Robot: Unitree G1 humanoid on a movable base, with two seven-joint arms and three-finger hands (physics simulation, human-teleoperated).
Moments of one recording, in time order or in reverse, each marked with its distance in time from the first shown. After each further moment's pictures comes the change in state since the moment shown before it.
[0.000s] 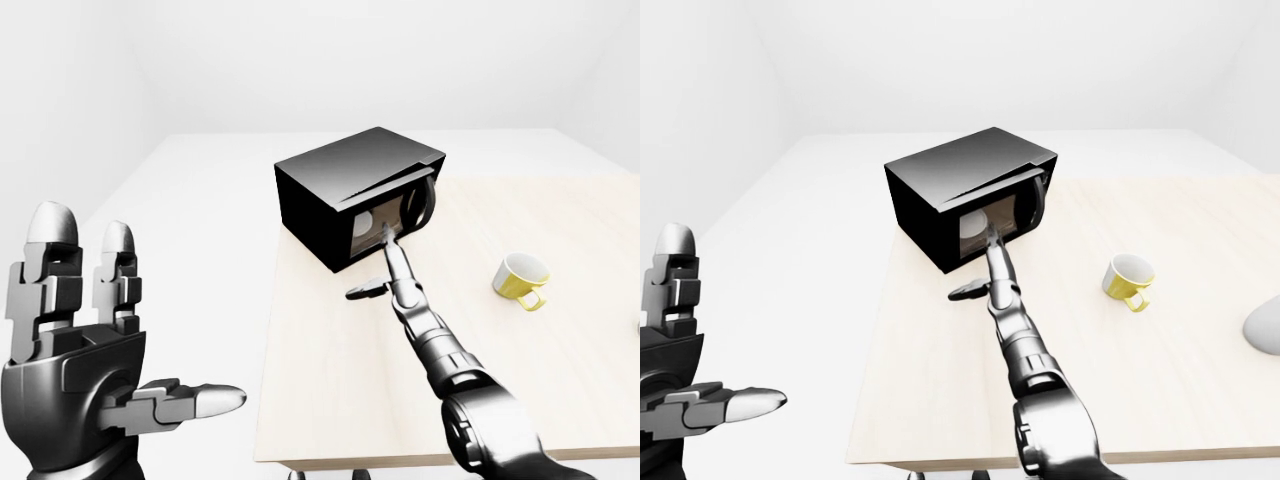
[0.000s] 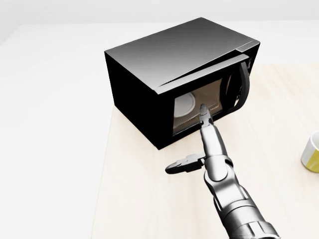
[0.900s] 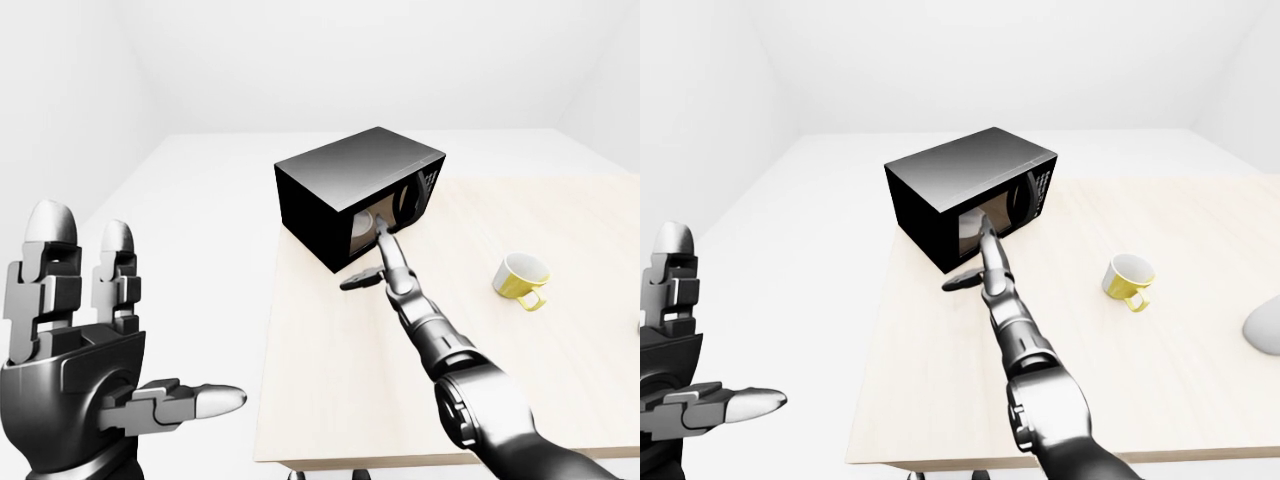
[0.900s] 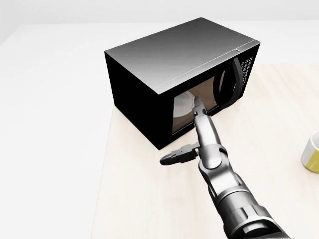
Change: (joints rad) left arm -0.002 0.001 -0.001 -0.005 0.004 0.000 0.000; right arm -0.155 0.009 -0.017 0.187 0.015 0.000 0.004
